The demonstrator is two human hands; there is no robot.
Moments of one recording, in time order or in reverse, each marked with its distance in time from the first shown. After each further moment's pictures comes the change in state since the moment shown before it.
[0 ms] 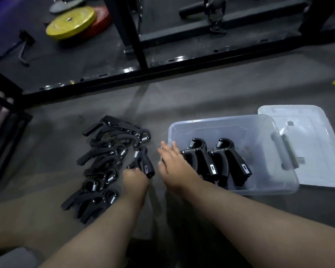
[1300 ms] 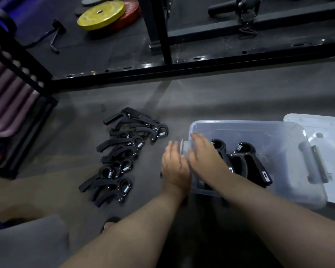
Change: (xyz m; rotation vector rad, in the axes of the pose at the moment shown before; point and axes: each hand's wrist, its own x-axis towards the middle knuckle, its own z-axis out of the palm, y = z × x) left_hand -0.041 0.023 0.037 0.032 -0.062 0.541; right_hand 0.014 0.010 -0.025 -0.095 0.171 0.019
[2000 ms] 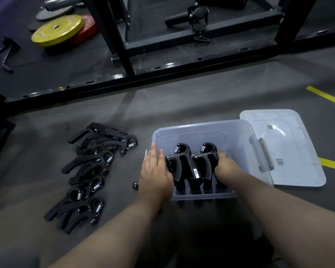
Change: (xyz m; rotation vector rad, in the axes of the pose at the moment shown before) left_hand -0.011 0.019 0.019 0.585 -0.143 0.358; right_hand -0.038 0.135 -0.073 -0.039 -0.206 0.682
